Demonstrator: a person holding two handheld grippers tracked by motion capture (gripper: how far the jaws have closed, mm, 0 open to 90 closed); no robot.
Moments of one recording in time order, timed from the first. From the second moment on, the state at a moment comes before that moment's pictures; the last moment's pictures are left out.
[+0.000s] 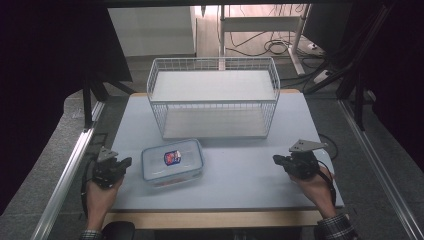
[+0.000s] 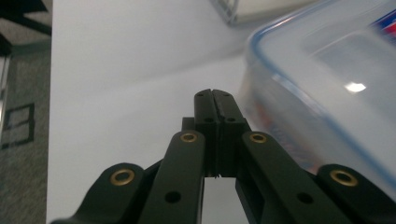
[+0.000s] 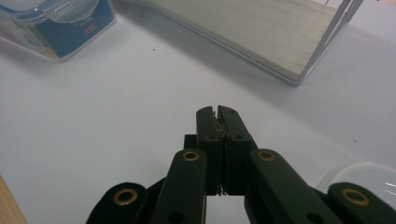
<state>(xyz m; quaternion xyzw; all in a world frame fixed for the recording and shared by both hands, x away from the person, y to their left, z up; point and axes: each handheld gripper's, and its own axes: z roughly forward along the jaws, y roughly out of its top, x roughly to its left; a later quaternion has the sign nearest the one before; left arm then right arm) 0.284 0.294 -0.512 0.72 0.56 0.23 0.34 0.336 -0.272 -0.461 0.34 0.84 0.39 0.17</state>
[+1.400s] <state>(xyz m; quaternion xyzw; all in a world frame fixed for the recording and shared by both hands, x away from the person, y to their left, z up) 0.349 0.172 -0.518 0.81 0.46 0.16 0.33 0.345 -0.207 -0.480 0.32 0.86 0.37 0.14</state>
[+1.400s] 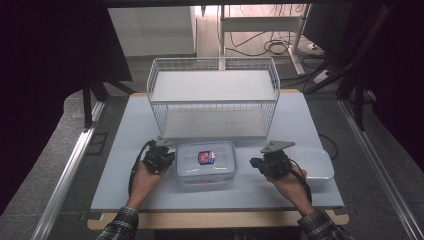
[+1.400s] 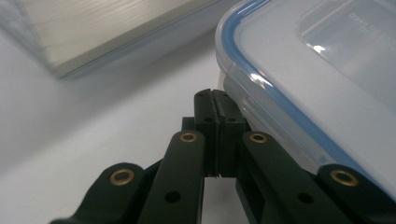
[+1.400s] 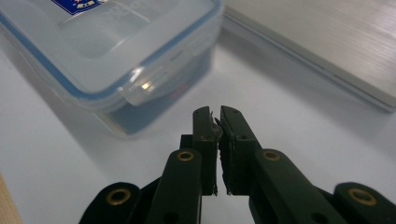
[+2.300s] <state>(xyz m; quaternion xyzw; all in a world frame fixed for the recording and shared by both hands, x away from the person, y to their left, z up) 0.327 0.153 -0.509 0.83 0.42 0.15 0.33 0.344 -0.208 -0.485 0.33 0.87 0.32 0.16</state>
